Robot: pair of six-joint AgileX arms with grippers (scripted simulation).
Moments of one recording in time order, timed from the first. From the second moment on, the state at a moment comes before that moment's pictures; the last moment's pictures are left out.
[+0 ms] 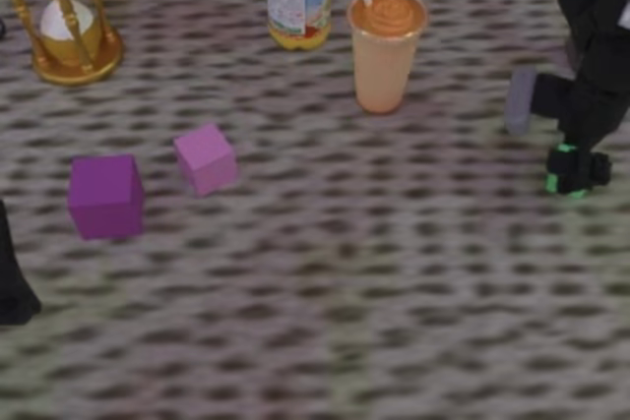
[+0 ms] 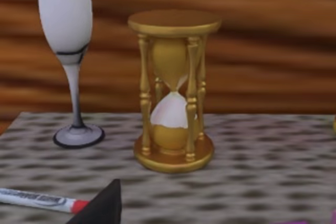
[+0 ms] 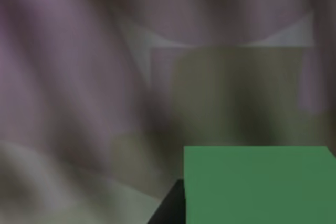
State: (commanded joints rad) left arm 0.00 0.00 0.00 0.00 0.00 0.00; right arm 0.11 2.37 1.79 -0.99 0.00 -1.12
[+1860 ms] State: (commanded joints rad) left arm 0.00 0.00 0.00 0.00 0.00 0.00; right arm 0.78 1.77 1.25 -1.05 -0.01 -0.79
